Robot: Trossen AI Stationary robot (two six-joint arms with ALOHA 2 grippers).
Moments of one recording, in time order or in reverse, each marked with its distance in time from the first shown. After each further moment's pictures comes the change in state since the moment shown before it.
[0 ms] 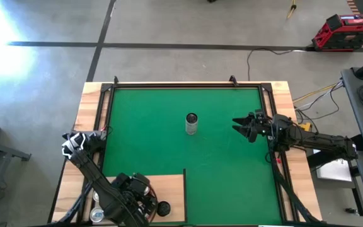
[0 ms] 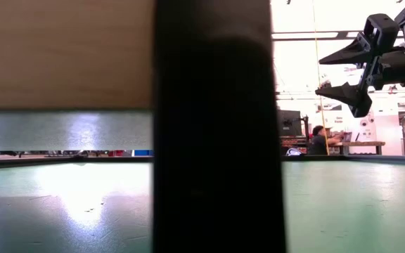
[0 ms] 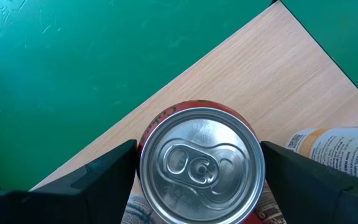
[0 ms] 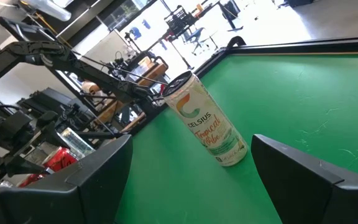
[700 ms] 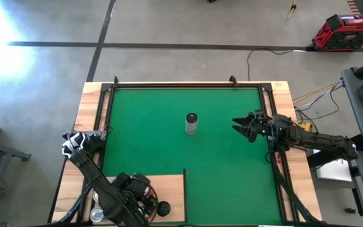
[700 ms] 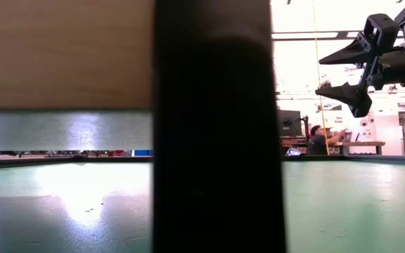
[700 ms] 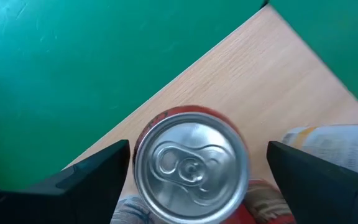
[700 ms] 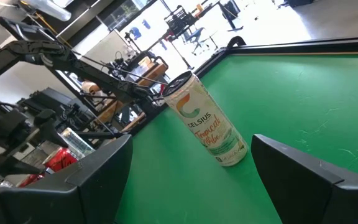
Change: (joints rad) left arm 0.003 0.000 0.025 -0.009 -0.003 0.031; right arm 0.000 0.000 0.000 0.000 0.000 0.000
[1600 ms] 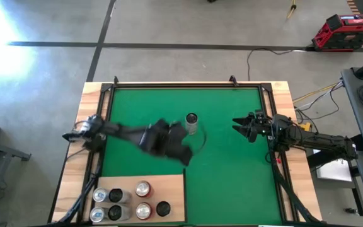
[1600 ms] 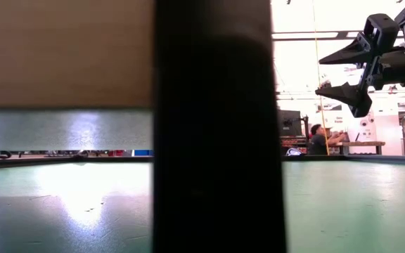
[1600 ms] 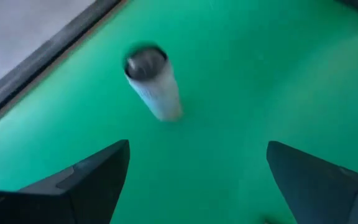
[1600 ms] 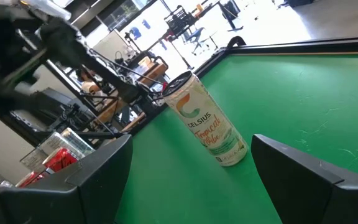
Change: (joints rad) left arm 0.534 0.000 0.257 0.155 -0.208 0.867; right arm 0.000 0.000 0.000 0.000 0.000 0.000
